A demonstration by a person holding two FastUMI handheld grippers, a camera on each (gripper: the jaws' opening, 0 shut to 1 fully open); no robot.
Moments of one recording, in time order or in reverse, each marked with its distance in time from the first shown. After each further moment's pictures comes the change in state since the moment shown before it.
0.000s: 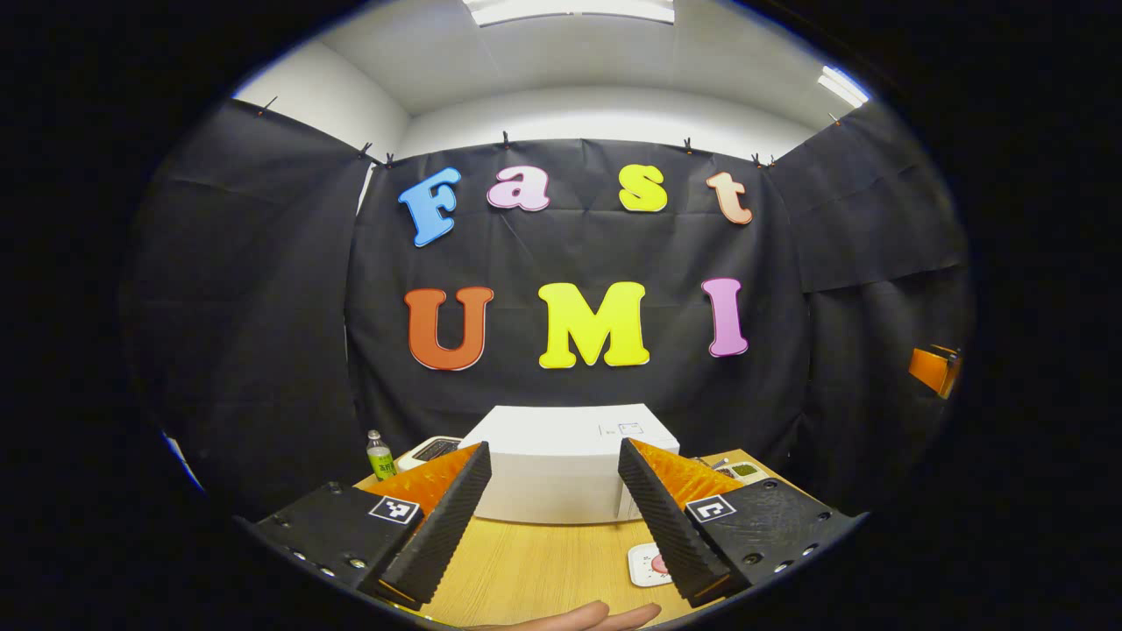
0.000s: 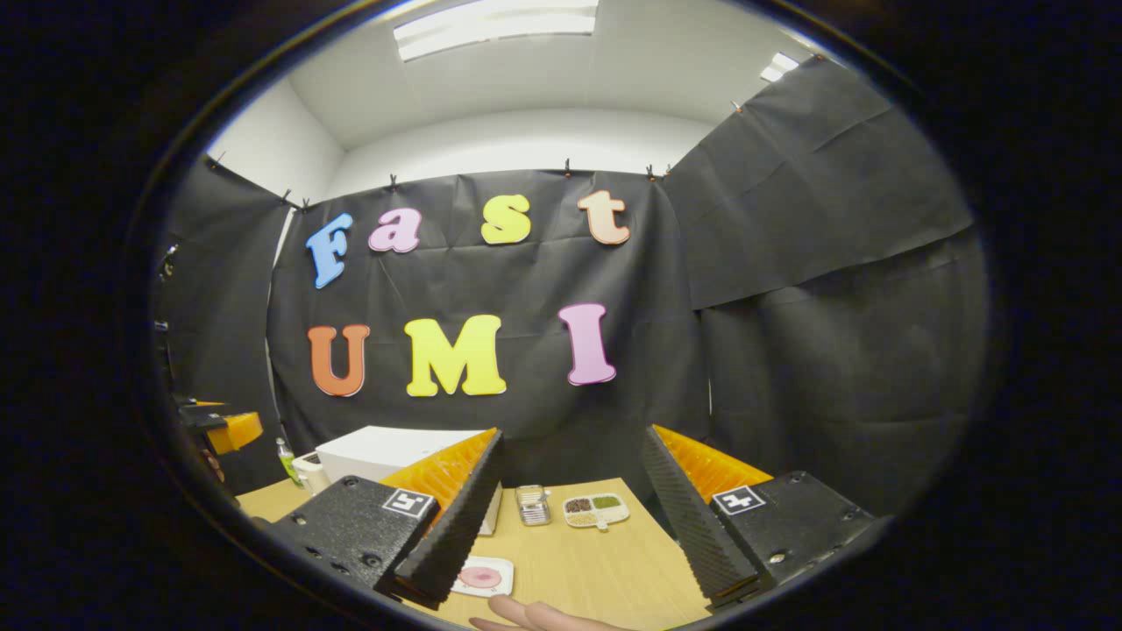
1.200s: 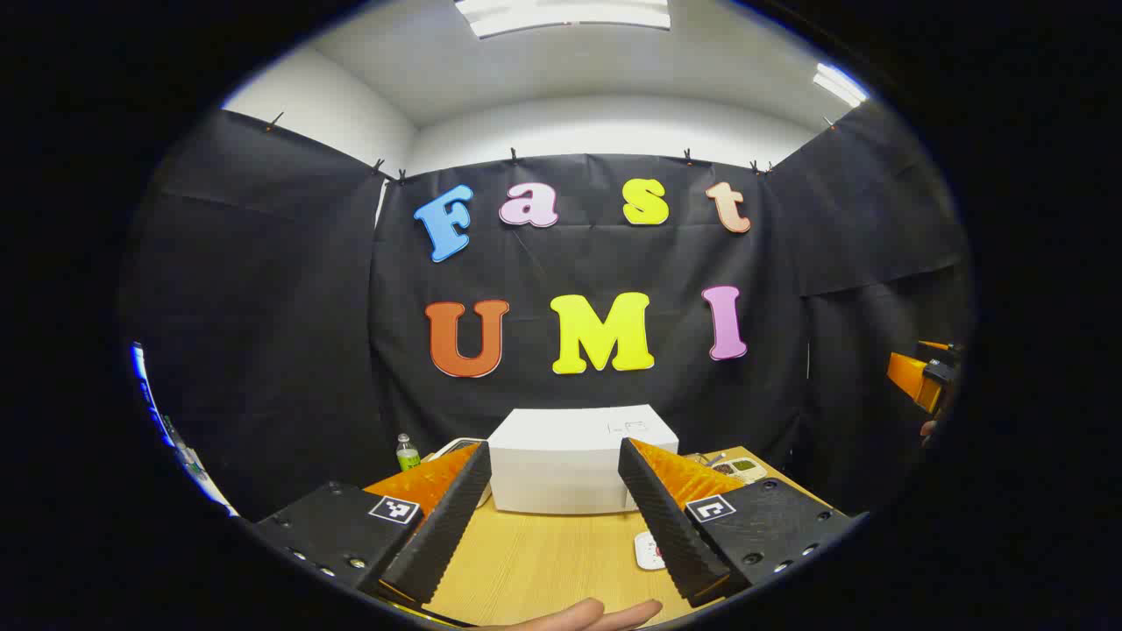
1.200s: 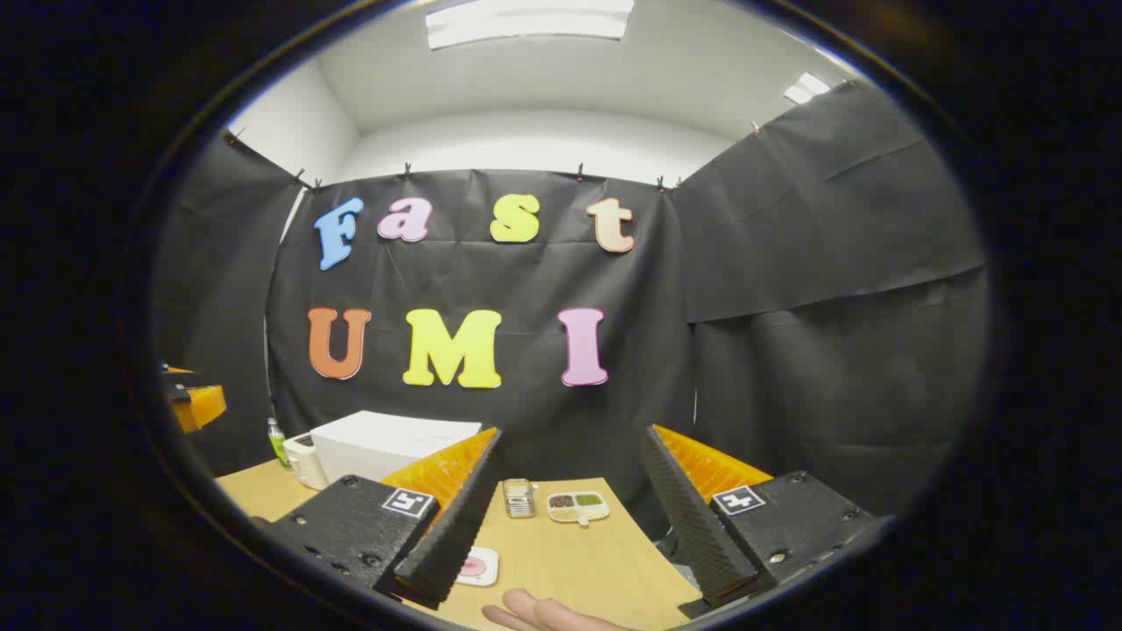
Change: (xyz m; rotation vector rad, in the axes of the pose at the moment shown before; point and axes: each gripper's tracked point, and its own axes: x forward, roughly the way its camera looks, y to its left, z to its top) left arm -0.091 0.016 0.034 0.025 -0.015 0.036; right arm -0.040 0.014 0.024 -0.086 -0.004 -0.026
